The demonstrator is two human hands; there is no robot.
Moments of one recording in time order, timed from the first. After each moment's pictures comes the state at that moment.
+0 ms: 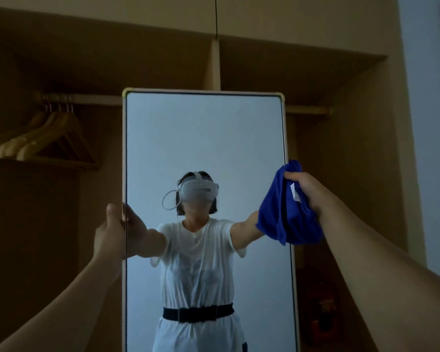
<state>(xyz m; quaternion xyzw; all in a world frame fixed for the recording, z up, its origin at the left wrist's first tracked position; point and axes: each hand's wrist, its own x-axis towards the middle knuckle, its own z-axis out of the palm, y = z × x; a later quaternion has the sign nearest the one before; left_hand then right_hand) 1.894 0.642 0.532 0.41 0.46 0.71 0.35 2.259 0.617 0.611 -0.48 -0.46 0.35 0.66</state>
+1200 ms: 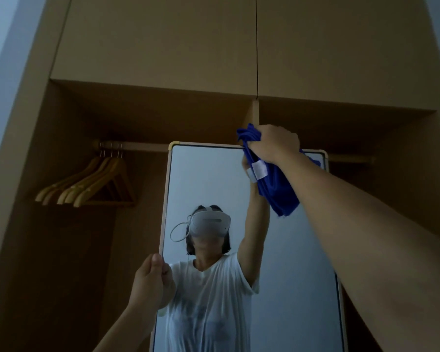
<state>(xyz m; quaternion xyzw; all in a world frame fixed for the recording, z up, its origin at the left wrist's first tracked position) 1.890 0.646 0.549 0.51 0.36 0.74 0.25 2.115 0.618 0.809 -0.55 -0.64 -0.32 0.44</state>
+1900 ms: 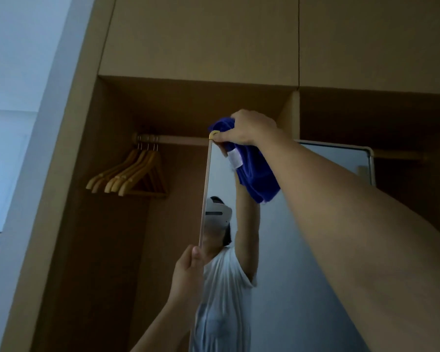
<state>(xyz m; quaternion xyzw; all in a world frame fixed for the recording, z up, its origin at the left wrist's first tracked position) 1.887 0.627 0.544 0.53 0.35 0.73 0.26 1.994 0.616 0.824 -0.52 -0.73 -0.28 0.35</state>
